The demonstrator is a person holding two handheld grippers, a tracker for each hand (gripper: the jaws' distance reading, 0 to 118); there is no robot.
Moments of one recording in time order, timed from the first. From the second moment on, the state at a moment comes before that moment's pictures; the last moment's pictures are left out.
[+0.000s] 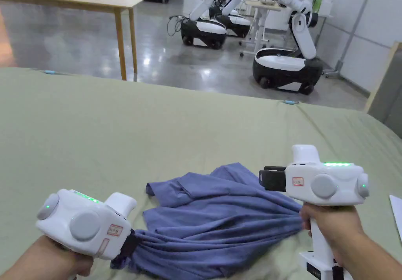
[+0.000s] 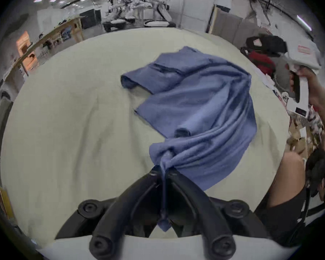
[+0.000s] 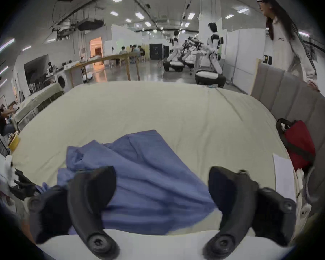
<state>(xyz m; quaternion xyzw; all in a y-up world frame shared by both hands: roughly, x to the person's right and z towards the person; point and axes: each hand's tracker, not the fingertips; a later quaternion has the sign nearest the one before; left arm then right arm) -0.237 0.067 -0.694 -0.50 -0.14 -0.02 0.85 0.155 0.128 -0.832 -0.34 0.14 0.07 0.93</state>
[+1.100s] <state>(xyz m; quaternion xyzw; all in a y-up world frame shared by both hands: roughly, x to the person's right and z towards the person) -0.269 0.154 -0.695 -0.43 -0.13 0.04 0.89 0.222 0.207 -0.907 -0.35 0.09 0.00 0.93</state>
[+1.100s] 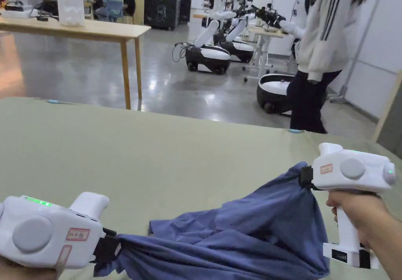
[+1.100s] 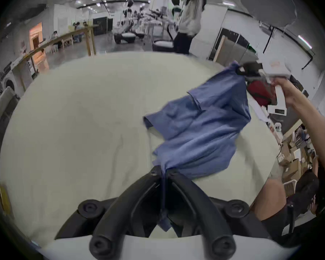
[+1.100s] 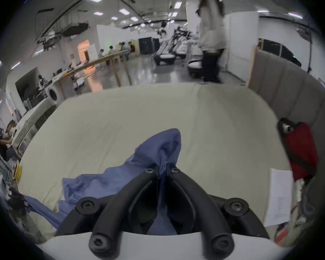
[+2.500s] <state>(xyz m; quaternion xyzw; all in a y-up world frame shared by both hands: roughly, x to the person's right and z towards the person) -0.354 0.588 -0.770 -0.13 0.03 0.06 0.99 0.314 0.596 -0.835 -0.06 0.00 -0.08 1.00</state>
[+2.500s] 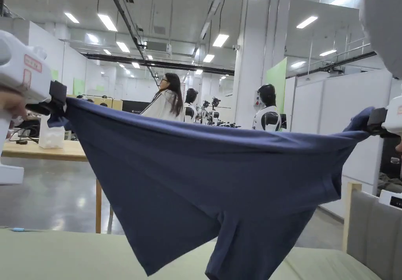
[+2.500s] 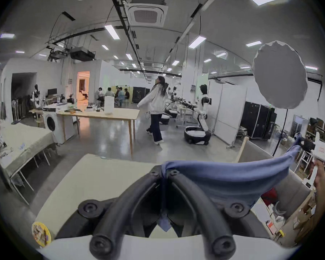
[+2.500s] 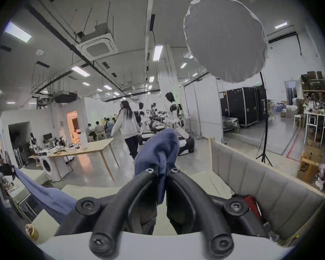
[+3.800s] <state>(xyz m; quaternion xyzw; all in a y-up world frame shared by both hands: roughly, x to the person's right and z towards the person) -0.338 0.200 -0.683 -0.44 -0.03 0.06 0.89 0.350 0.193 -0.749 -0.36 -0.03 -0.07 0.93</state>
